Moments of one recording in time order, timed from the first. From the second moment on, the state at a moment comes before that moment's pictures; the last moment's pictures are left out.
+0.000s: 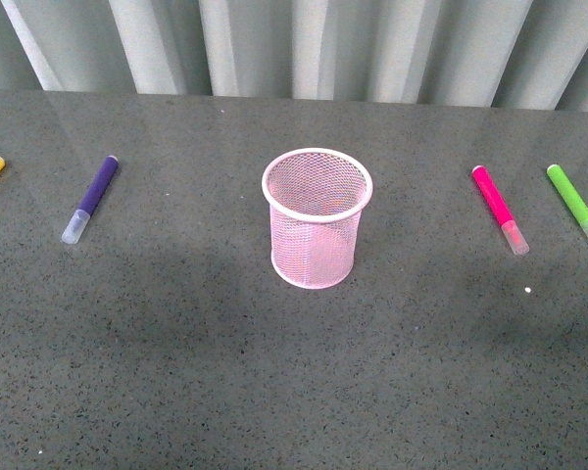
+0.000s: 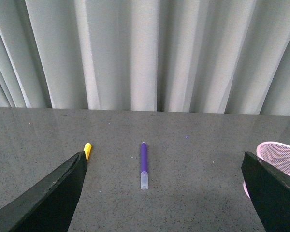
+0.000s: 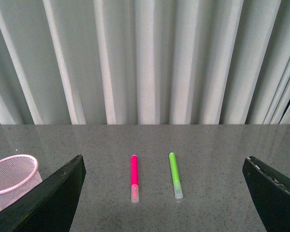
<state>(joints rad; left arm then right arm) 0.00 0.00 0.01 0.00 0.00 0.00 0.00 0.00 0.02 0.00 0.00 0.00</state>
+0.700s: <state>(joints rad) 0.00 0.00 0.01 0.00 0.00 0.00 0.00 0.00 0.02 0.00 0.00 0.00</state>
